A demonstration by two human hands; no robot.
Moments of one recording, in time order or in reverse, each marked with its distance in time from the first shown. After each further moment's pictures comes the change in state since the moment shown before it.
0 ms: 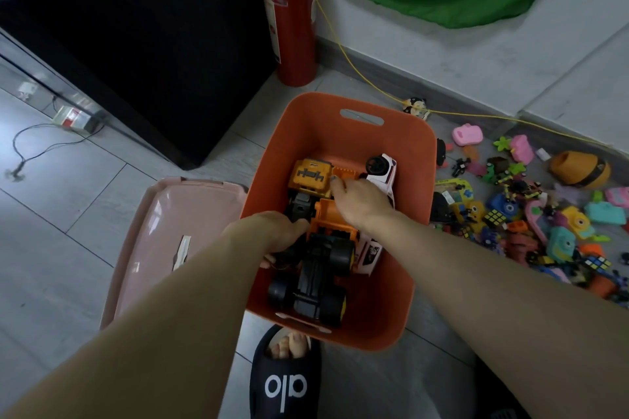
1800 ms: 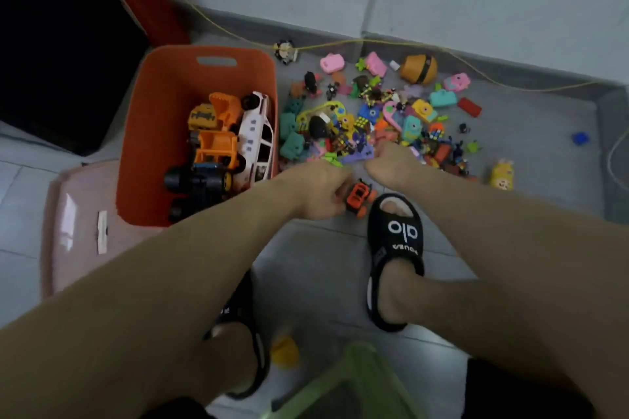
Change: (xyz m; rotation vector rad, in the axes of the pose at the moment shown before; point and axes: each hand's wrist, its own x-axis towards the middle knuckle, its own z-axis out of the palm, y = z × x) left_hand -0.137 0.112 0.192 0.815 0.201 1.105; right_hand -0.211 0.199 -0.088 0.201 0.085 0.313
